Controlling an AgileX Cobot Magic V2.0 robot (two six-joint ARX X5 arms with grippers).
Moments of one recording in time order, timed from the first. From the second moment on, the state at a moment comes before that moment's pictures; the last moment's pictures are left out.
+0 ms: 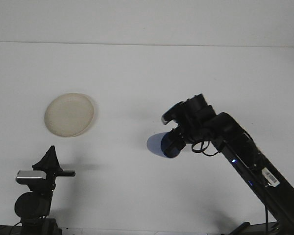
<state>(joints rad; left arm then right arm) 0.00 0.01 0.03 0.17 -0.04 0.02 0.60 1.52 1.54 -1.13 -0.22 -0.11</state>
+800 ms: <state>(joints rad) 0.00 0.01 0.03 0.17 -0.04 0.02 0.85 1.91 1.73 -1.34 -0.03 -0.13</state>
